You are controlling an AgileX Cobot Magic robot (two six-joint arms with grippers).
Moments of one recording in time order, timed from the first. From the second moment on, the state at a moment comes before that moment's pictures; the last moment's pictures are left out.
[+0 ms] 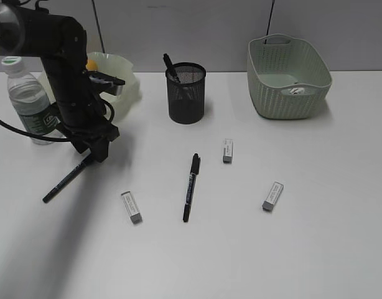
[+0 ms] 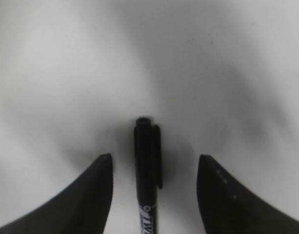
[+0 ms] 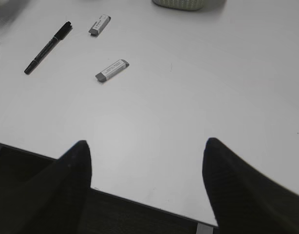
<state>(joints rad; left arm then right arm) -0.33 2.24 -1.68 -0.01 1.08 0.21 0.41 0.09 -0.51 -0.07 1.07 0.10</state>
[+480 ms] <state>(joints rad) -0.33 2.27 -1.69 0.01 1.07 0.21 0.41 0.09 -0.51 -0.07 1.07 0.10</state>
